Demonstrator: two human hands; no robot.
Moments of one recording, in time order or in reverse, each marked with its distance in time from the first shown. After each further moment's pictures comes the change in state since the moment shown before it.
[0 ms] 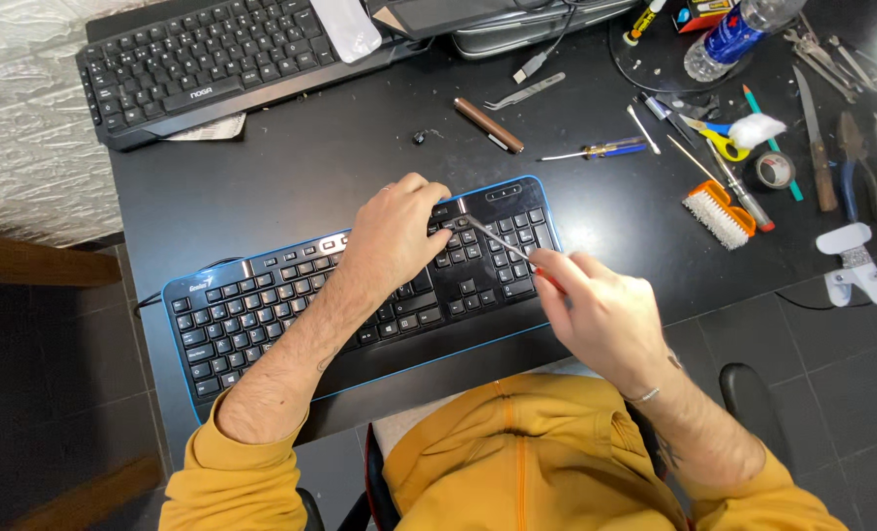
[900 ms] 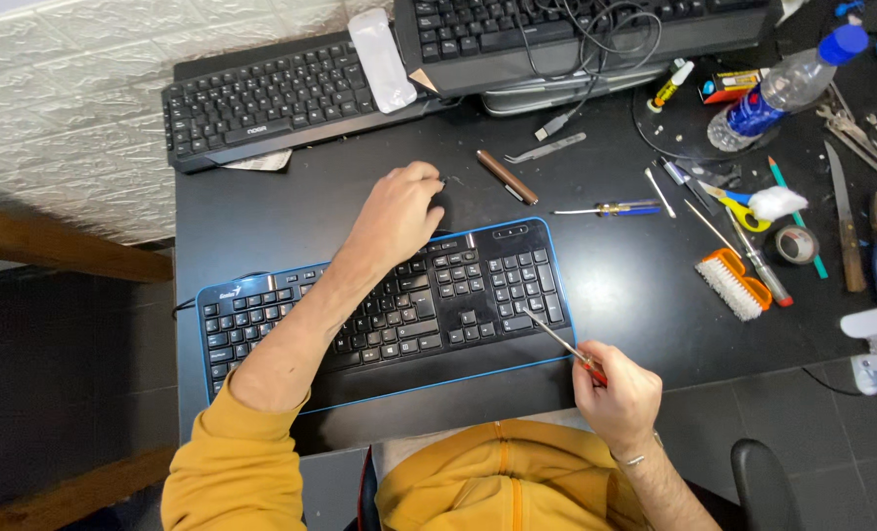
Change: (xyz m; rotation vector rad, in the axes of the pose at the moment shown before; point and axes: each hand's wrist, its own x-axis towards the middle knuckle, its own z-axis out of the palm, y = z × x) left_hand 0.058 -0.037 -0.009 0.117 0.189 0.112; right_hand -0.074 0.062 0.088 0.310 0.313 0.066
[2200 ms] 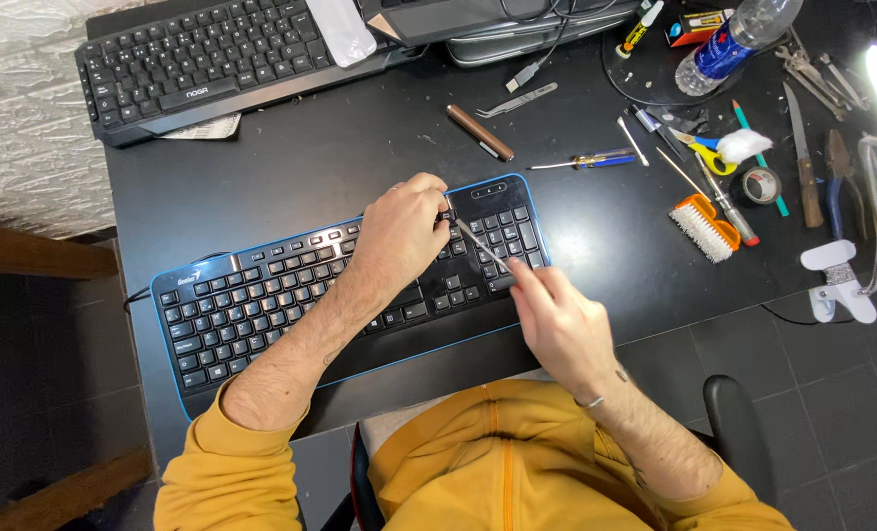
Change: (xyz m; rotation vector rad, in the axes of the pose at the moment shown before) left_hand -0.041 0.043 0.040 -0.036 -0.040 -0.091; right_hand 0.058 -0.066 -0.002 -0.309 -0.159 -0.208
